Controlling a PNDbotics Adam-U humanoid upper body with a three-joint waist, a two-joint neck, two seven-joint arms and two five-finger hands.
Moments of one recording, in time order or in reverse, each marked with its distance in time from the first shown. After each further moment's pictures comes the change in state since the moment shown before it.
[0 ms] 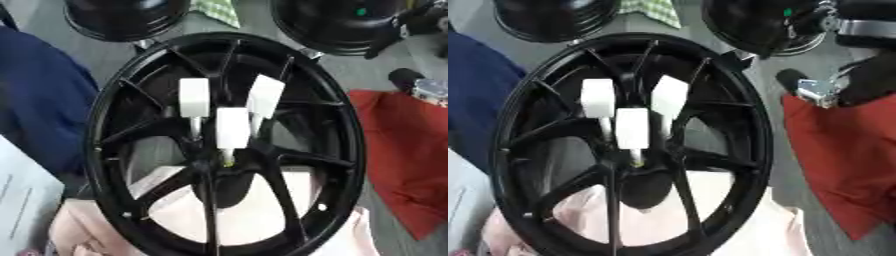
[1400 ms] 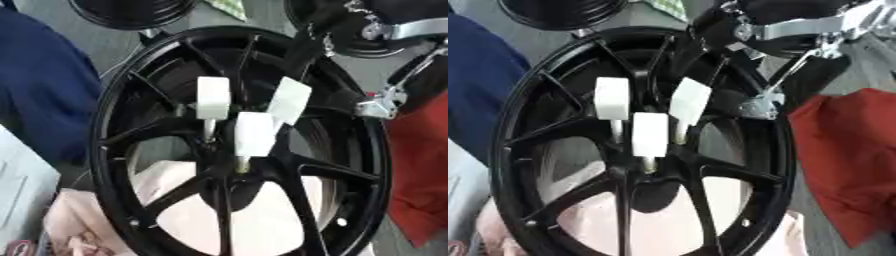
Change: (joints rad) left arm -0.024 0.016 0.000 0.000 0.000 -0.006 0.002; right arm -0.179 0.101 0.094 0.019 0.040 -0.317 0.016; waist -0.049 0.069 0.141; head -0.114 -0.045
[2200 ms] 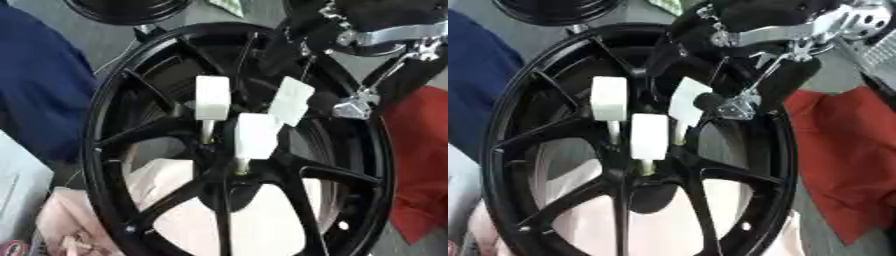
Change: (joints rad) left arm -0.004 0.000 0.000 0.000 0.000 0.000 0.000; right arm -0.013 0.015 0.010 0.017 0.048 -0.057 -0.004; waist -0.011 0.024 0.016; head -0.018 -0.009
